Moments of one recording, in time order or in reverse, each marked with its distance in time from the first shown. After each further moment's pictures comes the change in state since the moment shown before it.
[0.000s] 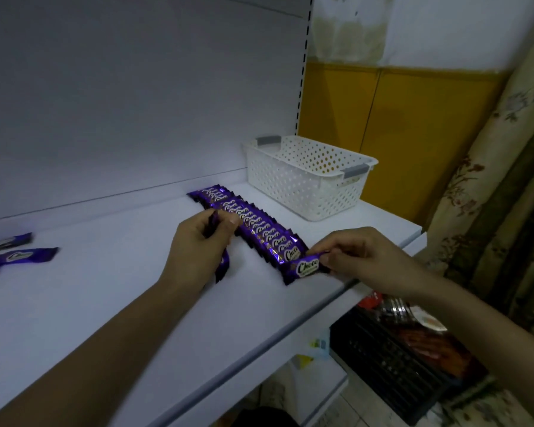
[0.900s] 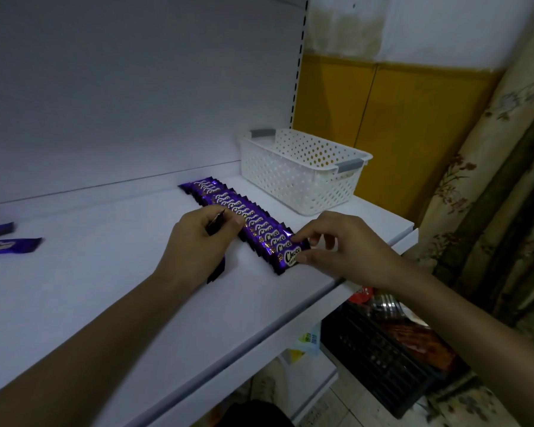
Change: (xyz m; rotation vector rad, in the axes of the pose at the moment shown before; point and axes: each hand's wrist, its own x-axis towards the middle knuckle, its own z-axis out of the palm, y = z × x) left_hand -0.003 -0.005 0.006 0.163 -0.097 0.052; right_hand 0.008 0.001 0.008 -0.417 0.091 -0.038
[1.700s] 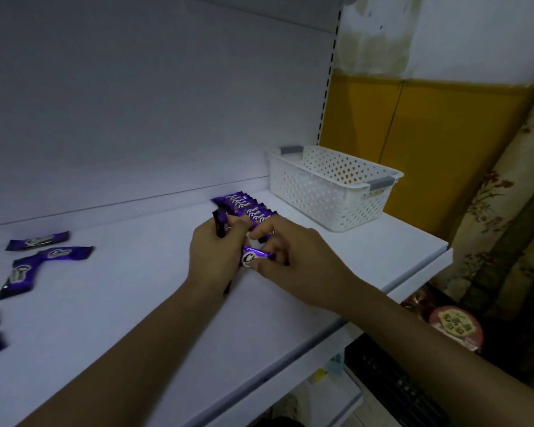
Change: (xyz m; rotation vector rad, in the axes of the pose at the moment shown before) left_hand 0.002 0.007 -0.008 -0.265 0.265 -0.268; right_hand 0.031 -0.081 0.056 0.248 0.006 -0.087
